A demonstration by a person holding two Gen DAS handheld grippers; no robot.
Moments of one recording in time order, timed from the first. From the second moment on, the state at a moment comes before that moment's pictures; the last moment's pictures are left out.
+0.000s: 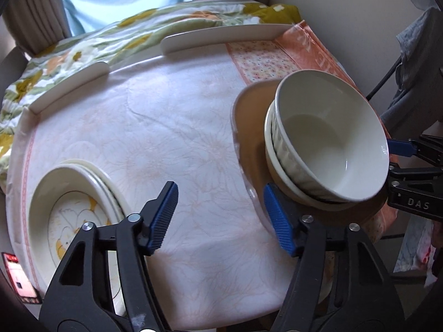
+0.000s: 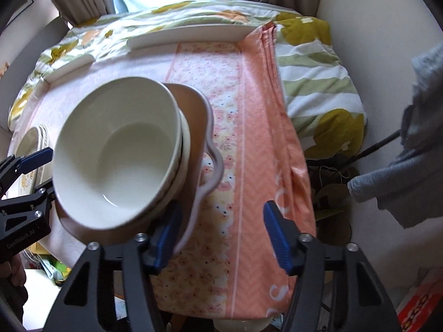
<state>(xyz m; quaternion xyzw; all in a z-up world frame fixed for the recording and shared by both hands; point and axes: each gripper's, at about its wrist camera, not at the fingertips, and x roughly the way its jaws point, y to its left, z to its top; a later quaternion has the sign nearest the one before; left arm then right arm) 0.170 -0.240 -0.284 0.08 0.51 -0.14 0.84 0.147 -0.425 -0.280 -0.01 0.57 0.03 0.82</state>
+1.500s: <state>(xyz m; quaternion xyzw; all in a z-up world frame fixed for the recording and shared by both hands) 0.161 -0.206 -0.194 0.04 0.45 -0.13 0.88 0.163 -0.368 -0.196 -0.02 0.49 0.15 0.86</state>
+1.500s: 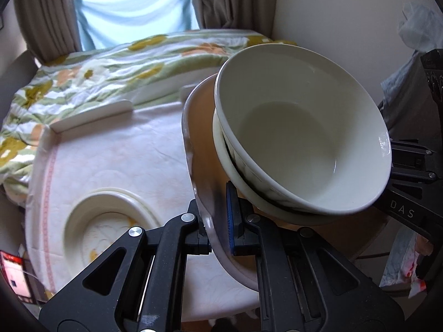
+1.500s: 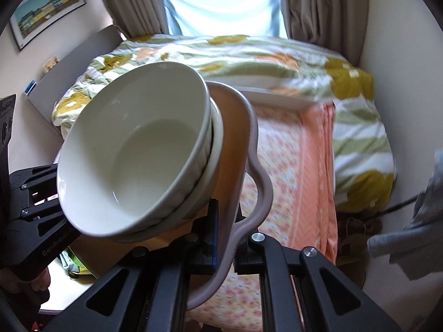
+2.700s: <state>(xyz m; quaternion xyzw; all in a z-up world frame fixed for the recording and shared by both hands) 0.130 0.002 -0.284 0.04 0.51 -0.11 0.85 0.134 -0.156 -0.275 0.02 0.52 0.14 0.85</state>
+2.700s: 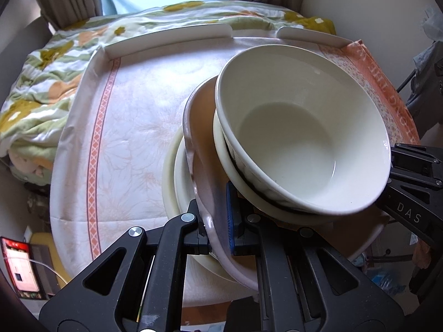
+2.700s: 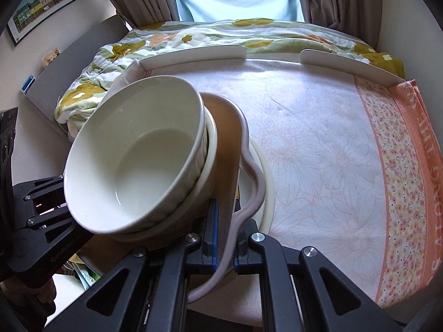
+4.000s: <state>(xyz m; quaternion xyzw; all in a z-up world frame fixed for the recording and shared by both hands) 0.111 0.017 -0.258 0.01 0.47 -0.07 0.88 0.110 -0.162 -0.252 0.09 0.50 0.05 0.86</state>
